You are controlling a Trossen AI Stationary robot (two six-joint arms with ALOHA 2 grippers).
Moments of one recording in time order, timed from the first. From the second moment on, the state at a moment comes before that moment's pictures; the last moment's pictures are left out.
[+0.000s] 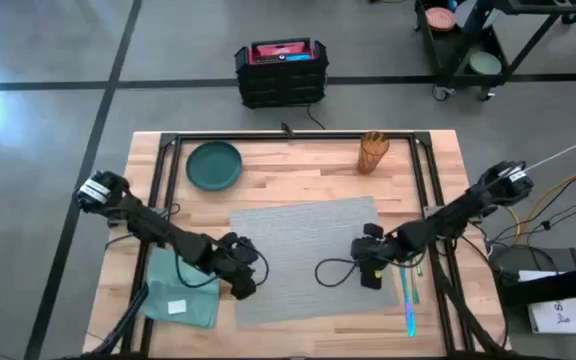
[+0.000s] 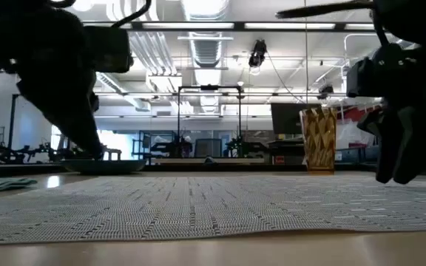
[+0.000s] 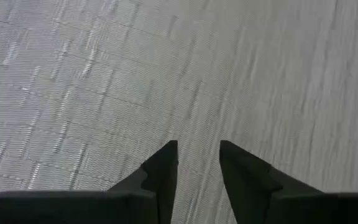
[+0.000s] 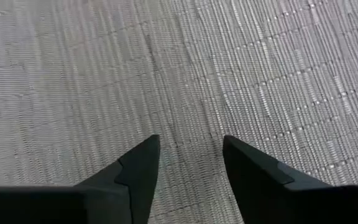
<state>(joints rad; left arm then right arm) -0.46 1.56 0.85 -0.38 -0.30 -0.86 0.41 1.40 0.59 -0.29 0.13 0.54</state>
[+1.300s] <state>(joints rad) -0.15 1.55 0.70 -0.33 -0.21 -0.49 0.18 1.44 0.61 -0.36 0.08 0.56</state>
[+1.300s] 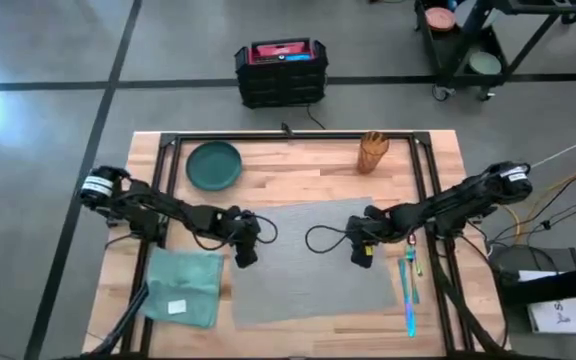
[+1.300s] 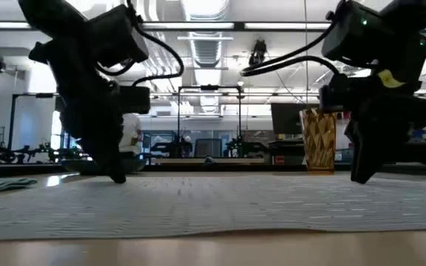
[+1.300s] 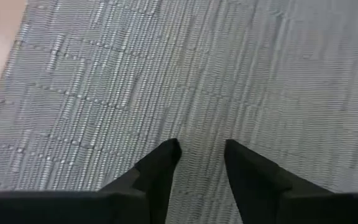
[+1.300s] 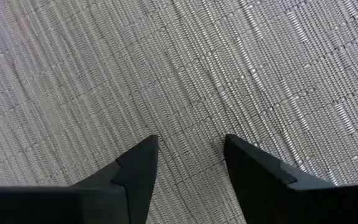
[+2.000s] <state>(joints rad) -0.13 1.45 0.87 -0.64 -0.15 -0.50 0.18 1.33 0.67 -0.47 0.06 0.45</state>
